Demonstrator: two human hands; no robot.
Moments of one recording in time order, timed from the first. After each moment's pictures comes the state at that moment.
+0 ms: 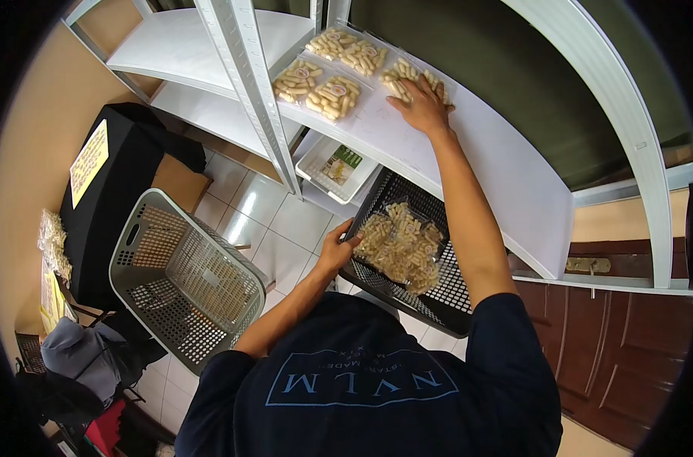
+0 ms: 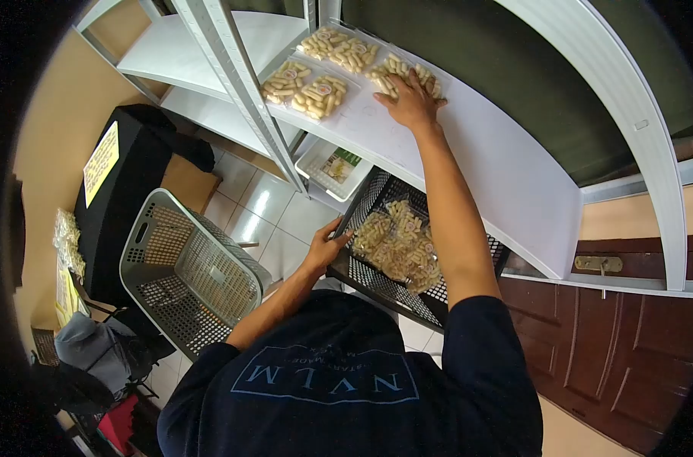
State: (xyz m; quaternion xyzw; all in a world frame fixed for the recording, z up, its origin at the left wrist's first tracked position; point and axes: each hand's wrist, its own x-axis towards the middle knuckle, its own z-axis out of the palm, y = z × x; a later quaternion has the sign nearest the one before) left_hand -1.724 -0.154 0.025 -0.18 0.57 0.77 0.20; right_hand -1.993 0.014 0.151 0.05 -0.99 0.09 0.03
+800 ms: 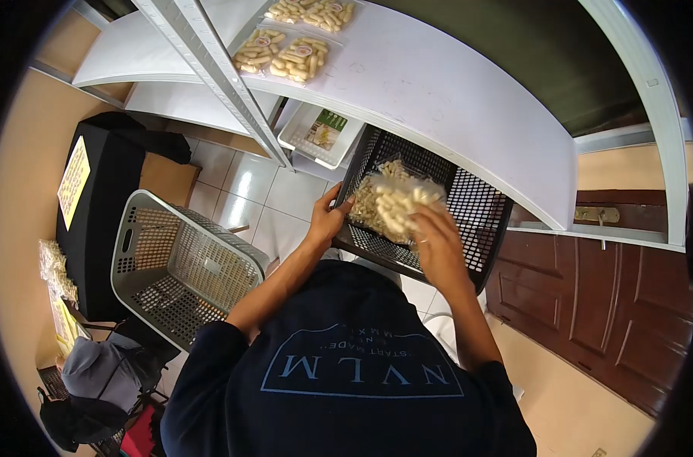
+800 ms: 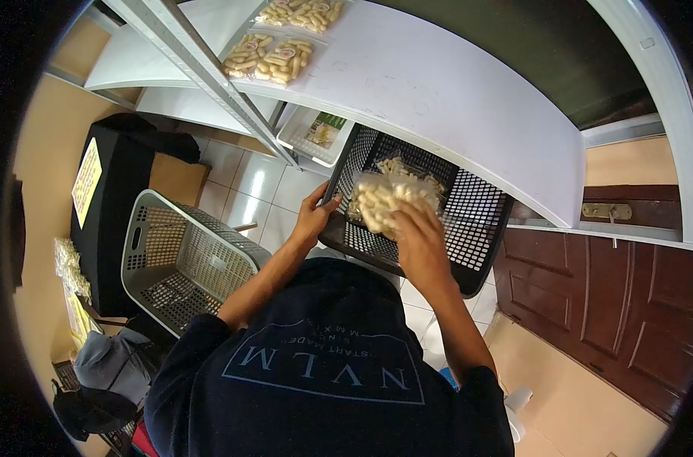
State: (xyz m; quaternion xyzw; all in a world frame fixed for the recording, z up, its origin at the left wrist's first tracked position) left_hand -1.726 -0.154 0.032 -0.17 0.58 0.77 0.20; right_hand -1.675 0.054 0.172 0.12 -0.96 0.26 0.04
